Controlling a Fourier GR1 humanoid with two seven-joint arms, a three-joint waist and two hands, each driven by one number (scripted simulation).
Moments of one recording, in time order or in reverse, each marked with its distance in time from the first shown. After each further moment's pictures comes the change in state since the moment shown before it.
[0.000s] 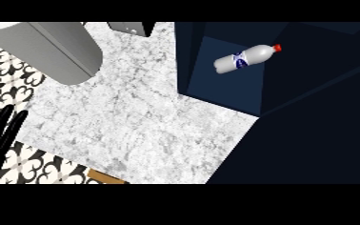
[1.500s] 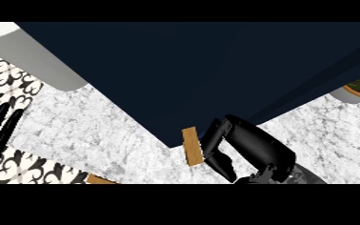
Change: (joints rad) left arm -0.009 0.002 0.023 0.072 0.029 -0.033 0.012; right arm -0.651 0.331 -0.183 0.500 -0.015 -0.223 0.396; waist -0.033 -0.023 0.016
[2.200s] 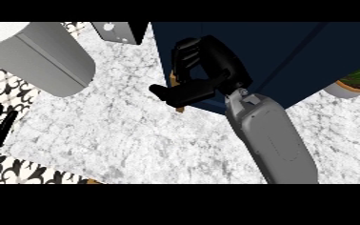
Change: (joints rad) left arm 0.011 -0.009 0.021 0.030 0.016 -0.036 -0.013; right arm -0.450 0.113 -0.156 0.462 0.016 -0.392 0.071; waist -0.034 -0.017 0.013
